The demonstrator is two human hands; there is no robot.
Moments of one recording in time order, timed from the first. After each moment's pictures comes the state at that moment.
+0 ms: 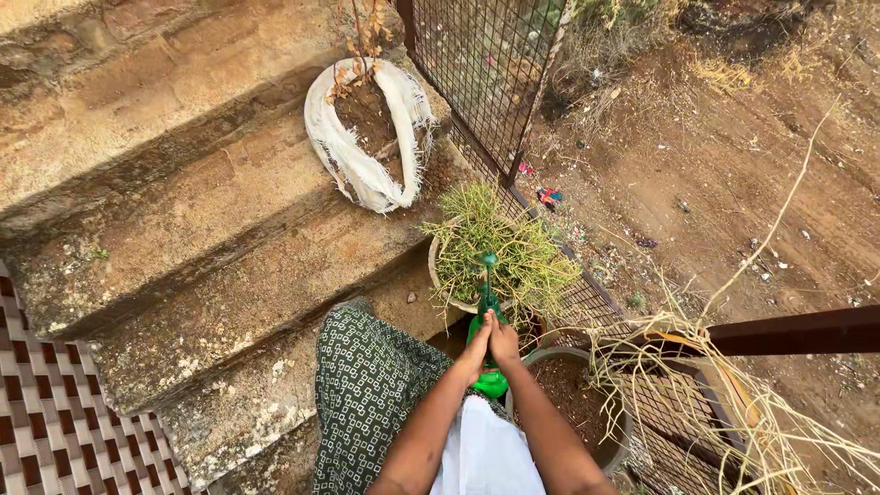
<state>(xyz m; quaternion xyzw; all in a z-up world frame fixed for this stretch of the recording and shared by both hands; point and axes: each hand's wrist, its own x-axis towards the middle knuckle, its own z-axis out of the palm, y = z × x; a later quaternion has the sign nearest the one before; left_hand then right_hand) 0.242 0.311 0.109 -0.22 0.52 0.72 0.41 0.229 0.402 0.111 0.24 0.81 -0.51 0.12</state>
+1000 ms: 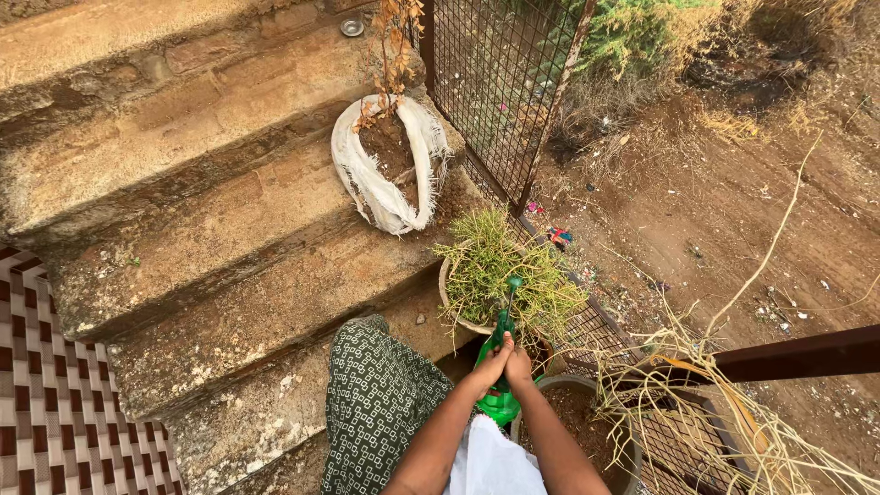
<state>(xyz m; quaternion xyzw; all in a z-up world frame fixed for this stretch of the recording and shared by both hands) 0.246 0.320 0.128 -0.17 0.67 0.59 0.42 0.247 0.412 0.137 0.30 0.72 -0.61 0.15</state>
